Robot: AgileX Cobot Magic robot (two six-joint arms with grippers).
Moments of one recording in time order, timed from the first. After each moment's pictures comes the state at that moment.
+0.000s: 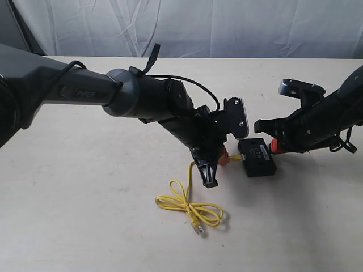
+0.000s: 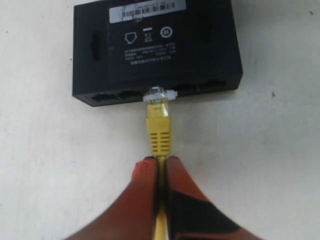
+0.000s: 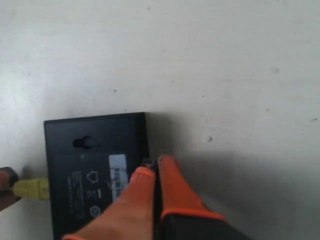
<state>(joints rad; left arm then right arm) -0.75 2.21 -1.45 -0.71 0.45 1.39 0.12 1.86 -0.88 0.74 0.43 -0.52</state>
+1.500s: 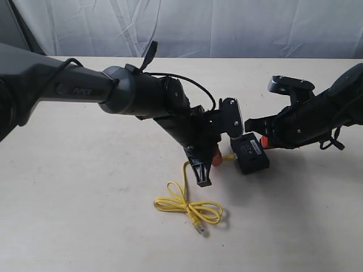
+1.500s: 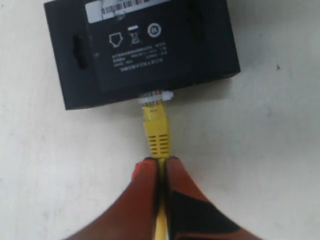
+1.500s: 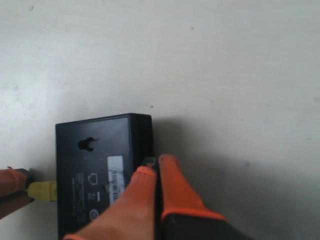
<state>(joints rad) -0.74 2.21 -1.45 -0.64 0.48 1.34 0.19 1.86 -0.88 0.86 0.39 -0.65</state>
